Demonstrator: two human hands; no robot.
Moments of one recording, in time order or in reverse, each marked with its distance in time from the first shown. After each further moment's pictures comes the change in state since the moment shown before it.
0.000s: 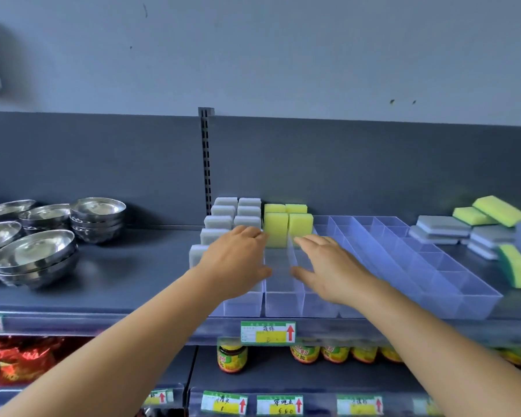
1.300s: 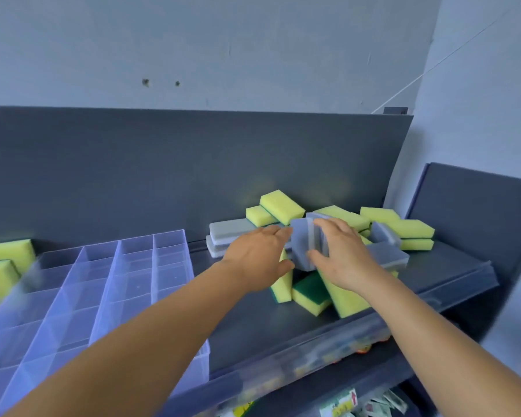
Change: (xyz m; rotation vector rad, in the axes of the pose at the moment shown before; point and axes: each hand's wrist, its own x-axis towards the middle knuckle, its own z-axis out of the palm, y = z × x) left_hand 0.278 0.424 0.092 -0.172 -0.075 0.408; right_hand -0.102 0.463 -0.095 0.049 0.253 0.534
